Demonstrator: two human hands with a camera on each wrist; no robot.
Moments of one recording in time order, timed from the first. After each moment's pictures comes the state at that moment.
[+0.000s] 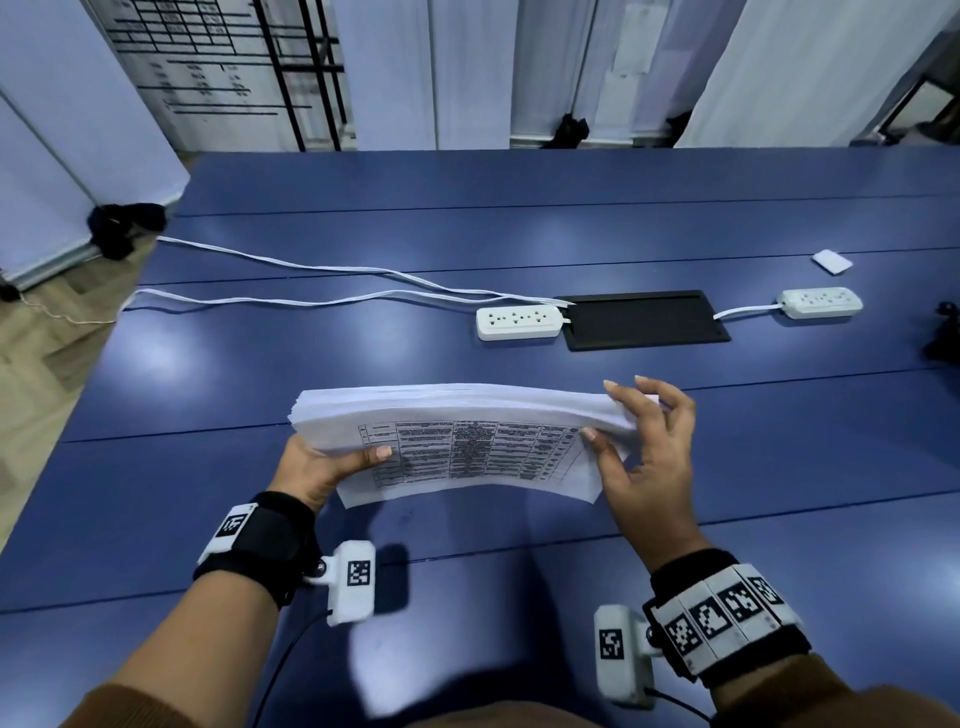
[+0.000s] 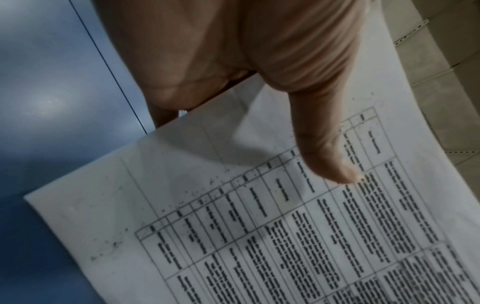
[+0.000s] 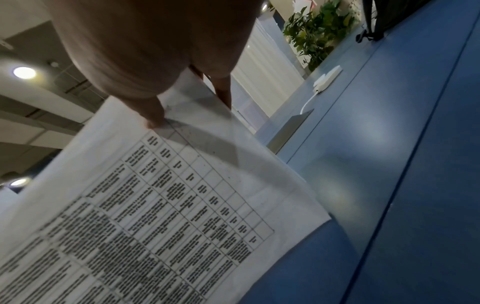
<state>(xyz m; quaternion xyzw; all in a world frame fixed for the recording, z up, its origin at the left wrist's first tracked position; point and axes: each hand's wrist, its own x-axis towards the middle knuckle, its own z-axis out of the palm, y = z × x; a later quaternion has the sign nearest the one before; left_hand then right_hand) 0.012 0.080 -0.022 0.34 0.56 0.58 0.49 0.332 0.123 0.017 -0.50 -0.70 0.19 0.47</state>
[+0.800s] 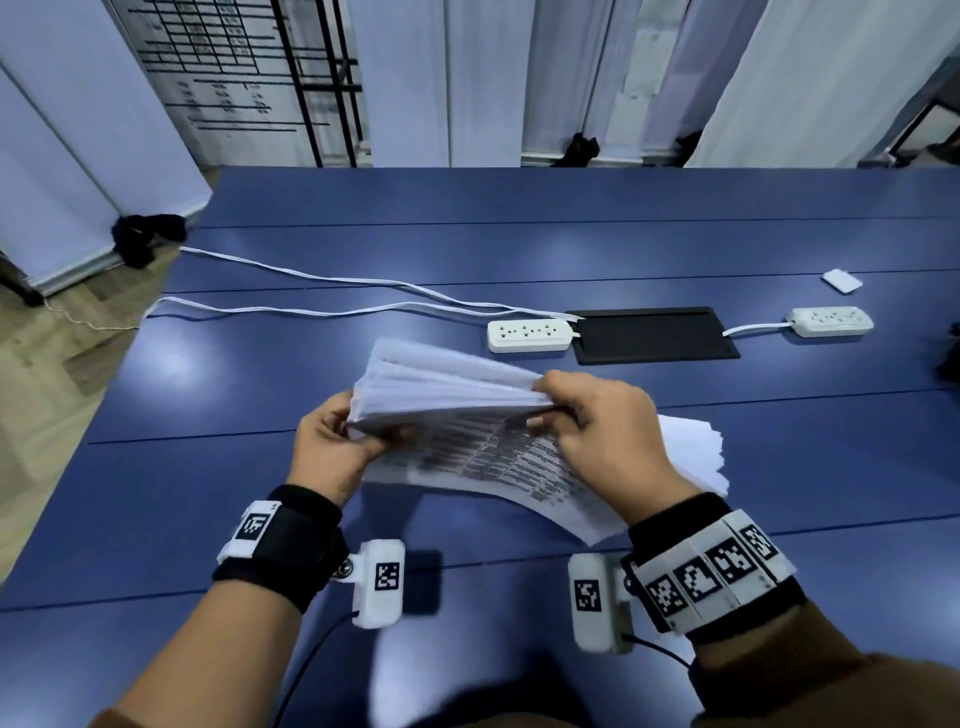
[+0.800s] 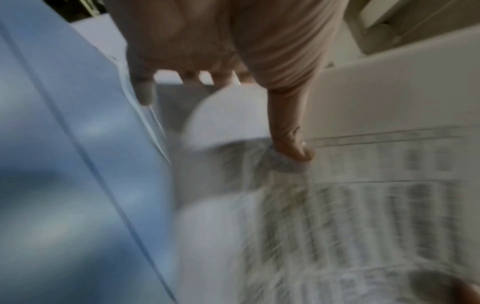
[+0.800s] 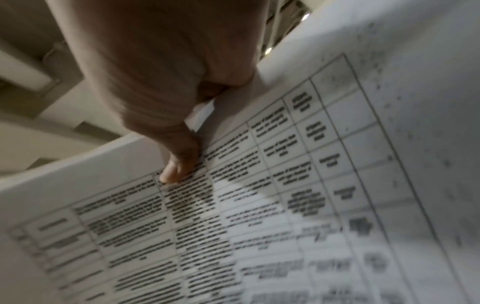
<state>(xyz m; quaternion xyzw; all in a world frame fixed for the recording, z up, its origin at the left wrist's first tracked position) 0.035 0.085 0.020 0.36 0.58 0.63 0.37 0.280 0.144 0.088 -0.49 -0.82 0.14 0.26</state>
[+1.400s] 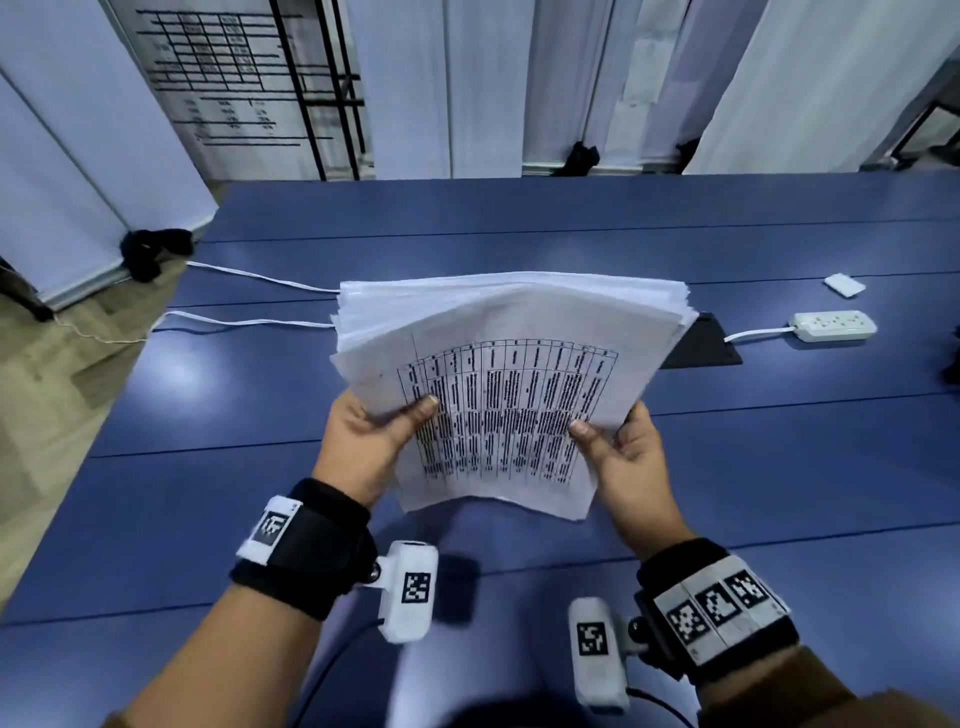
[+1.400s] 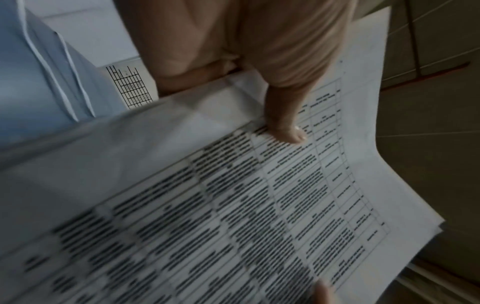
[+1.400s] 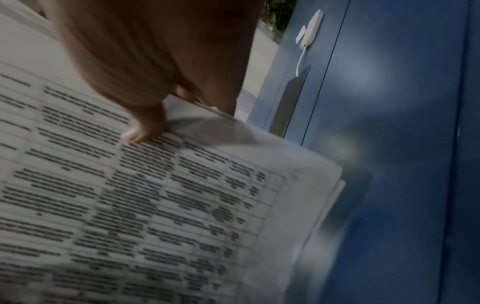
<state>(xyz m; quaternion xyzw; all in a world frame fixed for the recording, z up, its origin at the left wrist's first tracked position) 0.065 0.094 0.063 0.39 0.55 0.61 0.42 0.292 0.140 0.038 -0.43 -0.48 0.56 0.51</state>
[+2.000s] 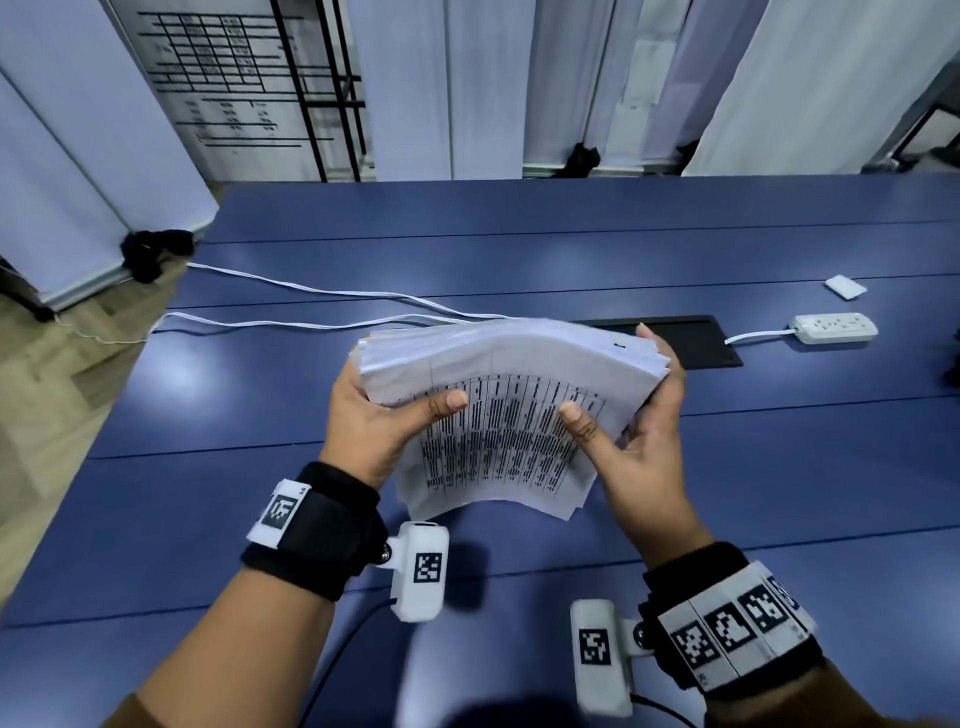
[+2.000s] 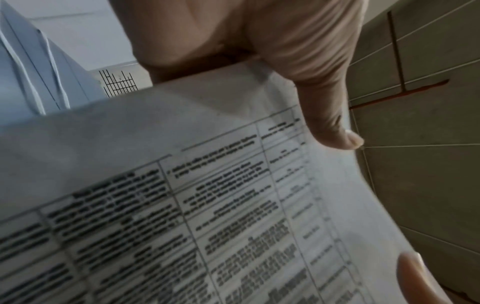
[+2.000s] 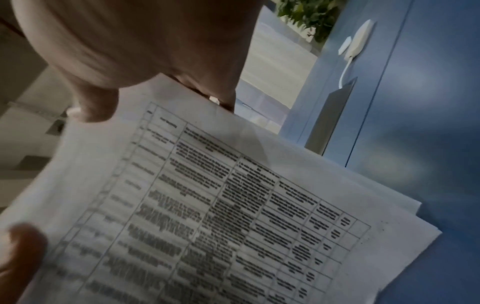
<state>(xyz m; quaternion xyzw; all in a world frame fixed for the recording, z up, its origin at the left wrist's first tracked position) 0.070 0.103 0.085 0.42 0.47 0.66 0.40 0.292 0.131 0.077 -0.36 -0.58 0.47 0.56</state>
